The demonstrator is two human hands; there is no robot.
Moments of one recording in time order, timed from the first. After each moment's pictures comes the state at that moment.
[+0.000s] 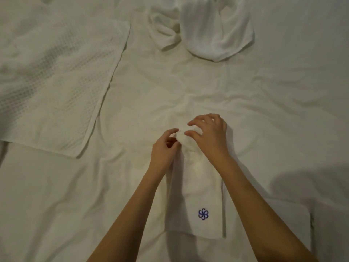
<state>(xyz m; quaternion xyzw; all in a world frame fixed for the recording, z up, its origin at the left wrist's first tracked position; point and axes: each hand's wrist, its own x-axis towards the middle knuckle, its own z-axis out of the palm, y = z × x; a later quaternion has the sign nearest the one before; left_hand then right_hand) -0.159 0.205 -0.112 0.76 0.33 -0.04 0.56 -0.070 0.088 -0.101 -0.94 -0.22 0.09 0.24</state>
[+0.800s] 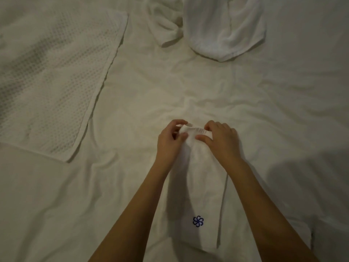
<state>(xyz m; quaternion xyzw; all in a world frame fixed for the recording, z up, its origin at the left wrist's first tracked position) -0.113 0.198 -0.117 0.74 0.31 0.01 0.60 -0.033 0.061 -0.127 -0.95 -0.21 0.17 0.15</state>
